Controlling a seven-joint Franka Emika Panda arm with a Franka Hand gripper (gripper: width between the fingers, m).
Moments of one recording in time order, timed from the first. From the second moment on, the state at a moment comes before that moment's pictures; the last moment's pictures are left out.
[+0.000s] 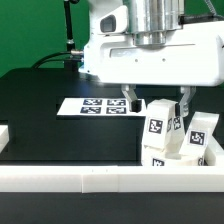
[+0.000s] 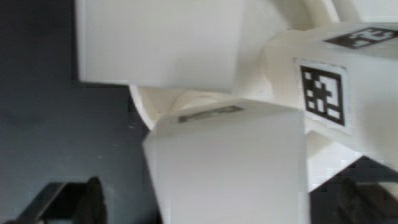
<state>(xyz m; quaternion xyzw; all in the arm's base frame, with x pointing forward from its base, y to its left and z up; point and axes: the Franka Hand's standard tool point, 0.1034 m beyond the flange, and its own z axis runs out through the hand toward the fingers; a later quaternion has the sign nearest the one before) 0.603 0.050 0.087 -0.94 0.33 -0.06 0.06</state>
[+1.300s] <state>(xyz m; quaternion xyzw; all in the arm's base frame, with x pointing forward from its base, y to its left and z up) 0.607 0.070 0.086 -0.59 0.79 -0.06 0.13</state>
